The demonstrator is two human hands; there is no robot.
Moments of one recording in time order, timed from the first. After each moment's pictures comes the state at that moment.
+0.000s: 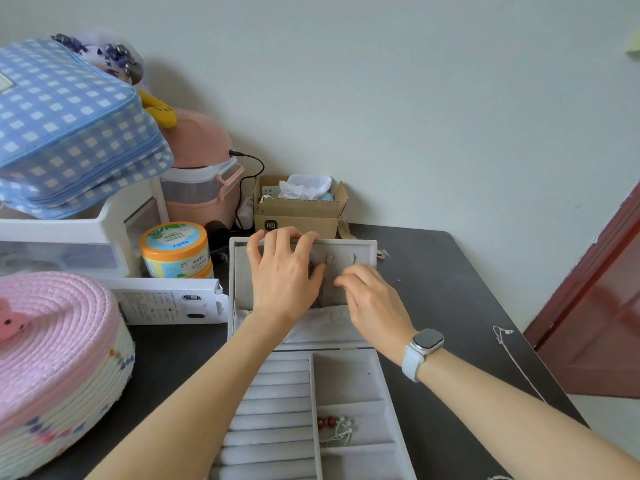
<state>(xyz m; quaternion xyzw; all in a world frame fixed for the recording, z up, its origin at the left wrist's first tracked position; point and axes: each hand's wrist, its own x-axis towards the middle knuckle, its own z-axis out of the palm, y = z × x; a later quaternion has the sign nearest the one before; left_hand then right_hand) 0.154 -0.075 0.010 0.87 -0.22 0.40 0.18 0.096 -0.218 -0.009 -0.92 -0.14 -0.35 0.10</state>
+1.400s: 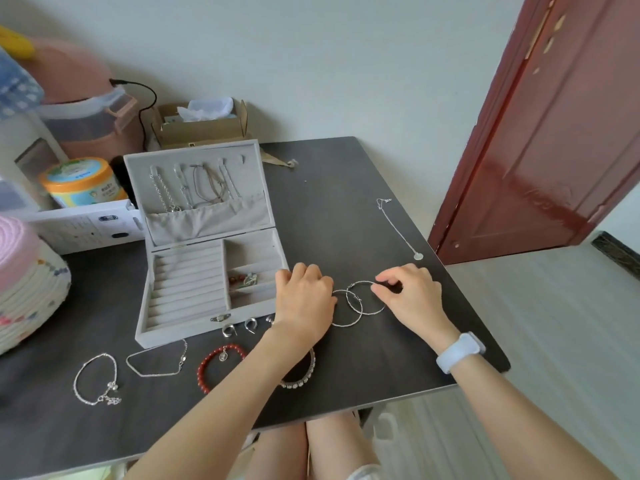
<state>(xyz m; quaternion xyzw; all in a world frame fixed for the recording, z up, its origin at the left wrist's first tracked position) -0.075 -0.146 -0.049 0.92 -0.38 0.06 0.05 -0.154 -0.297 -0.062 -0.91 0.27 -0.17 0.27</state>
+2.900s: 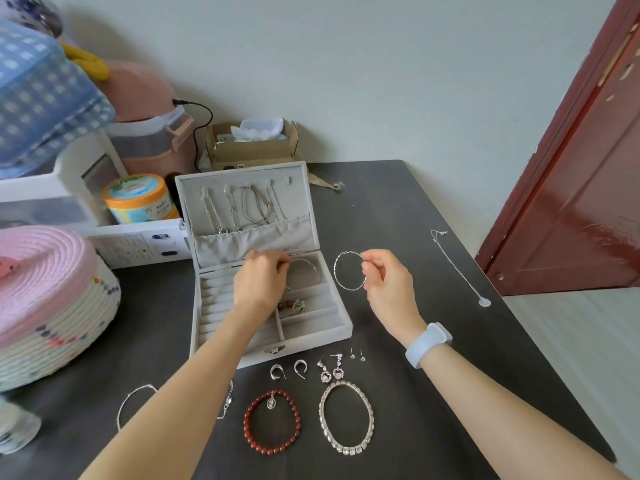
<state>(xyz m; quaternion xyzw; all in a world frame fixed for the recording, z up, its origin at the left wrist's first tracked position) 0.058 -0.078 -0.043 0.93 -0.19 0.09 0.30 -0.041 -0.236 -0.046 -0.81 0.16 -0.29 0.49</state>
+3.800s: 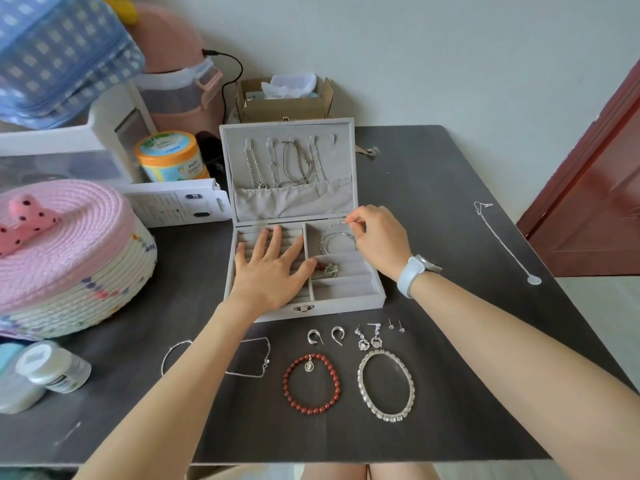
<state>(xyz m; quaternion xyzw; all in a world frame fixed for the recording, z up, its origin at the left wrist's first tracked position) 0.041 -0.024 -0.050 0.97 -0.23 -0.08 0.07 0.021 -0.211 -0.045 -0.94 0.08 -0.19 0.27</state>
